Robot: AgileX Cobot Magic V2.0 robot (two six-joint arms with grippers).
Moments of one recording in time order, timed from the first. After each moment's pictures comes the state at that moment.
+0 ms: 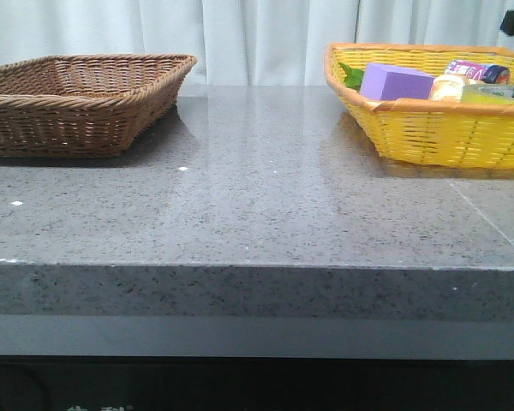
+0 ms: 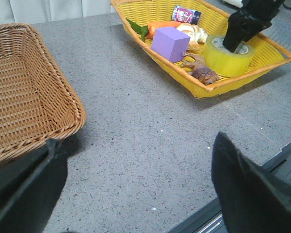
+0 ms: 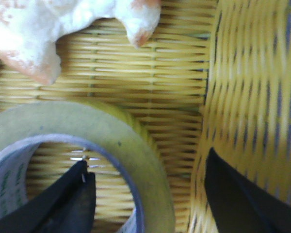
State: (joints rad) left arm -0.64 0.68 -0.73 -0.07 0.46 0.00; right arm -0.15 1.96 -1.80 0.12 1.11 -0.13
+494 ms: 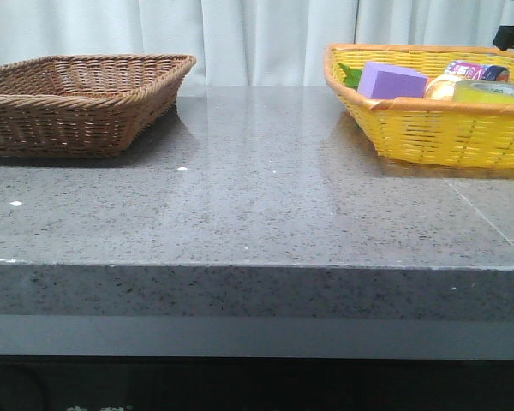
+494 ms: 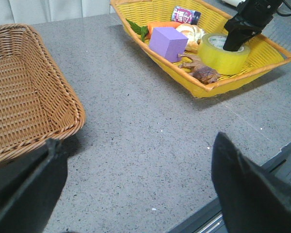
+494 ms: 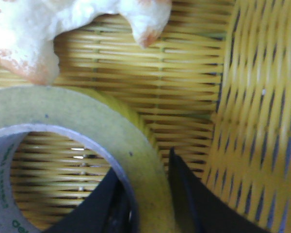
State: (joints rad) left arm -0.64 0.68 -0.73 -0.07 0.46 0.00; right arm -0.15 1.98 -1.80 0.14 1.10 -0.16
